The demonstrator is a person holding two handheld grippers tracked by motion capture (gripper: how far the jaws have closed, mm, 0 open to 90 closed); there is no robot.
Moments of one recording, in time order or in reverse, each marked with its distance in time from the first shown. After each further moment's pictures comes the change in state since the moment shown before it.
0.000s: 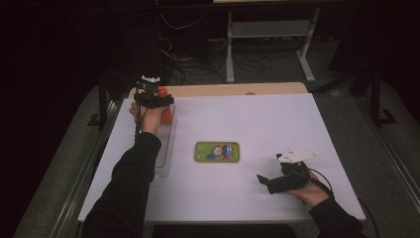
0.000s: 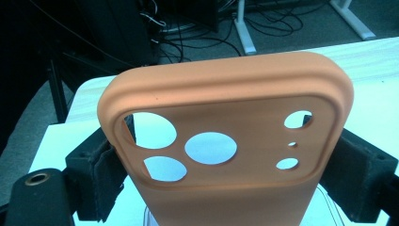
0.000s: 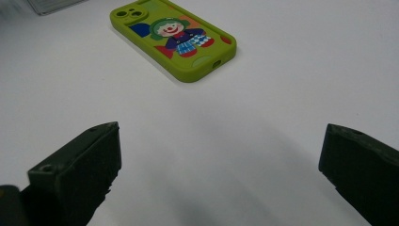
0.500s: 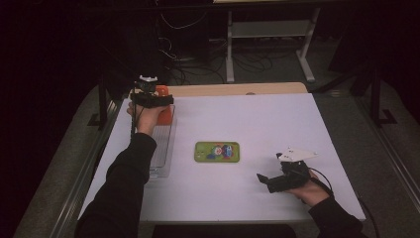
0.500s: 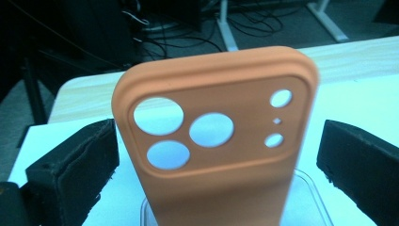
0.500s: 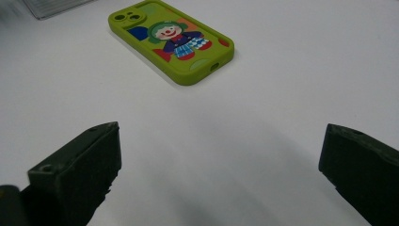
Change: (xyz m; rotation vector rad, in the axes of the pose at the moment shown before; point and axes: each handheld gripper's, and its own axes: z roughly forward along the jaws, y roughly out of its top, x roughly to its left) left arm 0.010 0.001 -0.008 0.000 -0.098 -0.011; right arm -0.001 0.001 0.000 -0.005 0.001 0.013
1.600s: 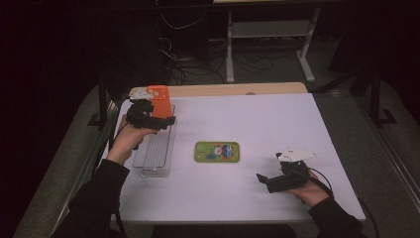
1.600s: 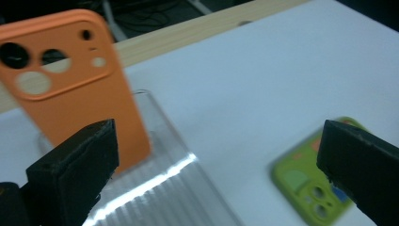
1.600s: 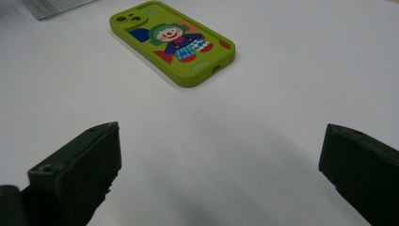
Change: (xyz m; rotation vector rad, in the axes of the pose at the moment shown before) left arm -0.016 -0.034 -0.096 -0.014 -0.446 0.179; right arm 0.002 0.002 -0.001 0.005 -0.001 0.007
